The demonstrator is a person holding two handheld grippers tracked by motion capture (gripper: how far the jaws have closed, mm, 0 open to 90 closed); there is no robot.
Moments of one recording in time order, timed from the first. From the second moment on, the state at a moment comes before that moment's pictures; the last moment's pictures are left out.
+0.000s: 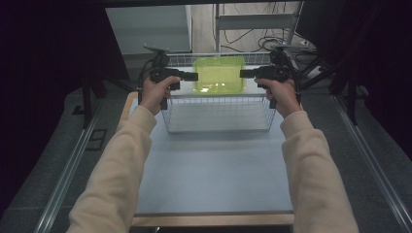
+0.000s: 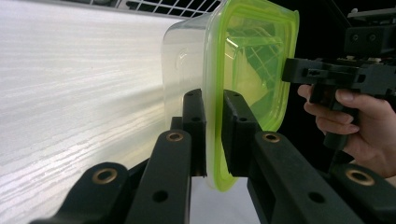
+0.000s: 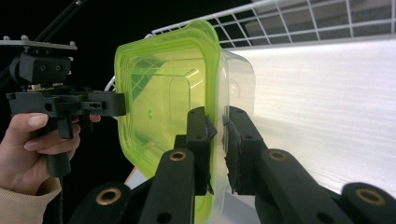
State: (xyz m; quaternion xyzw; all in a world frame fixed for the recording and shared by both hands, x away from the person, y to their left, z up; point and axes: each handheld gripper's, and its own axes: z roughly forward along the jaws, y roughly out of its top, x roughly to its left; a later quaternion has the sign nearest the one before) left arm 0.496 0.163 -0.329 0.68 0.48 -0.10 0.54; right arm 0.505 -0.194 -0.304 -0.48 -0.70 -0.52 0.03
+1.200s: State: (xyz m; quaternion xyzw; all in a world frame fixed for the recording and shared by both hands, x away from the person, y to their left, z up) left arm 0.481 0.172 -0.325 0.66 0.47 -0.02 0.58; right arm 0.494 -0.195 -0.304 -0.48 -0.69 -0.54 -0.06
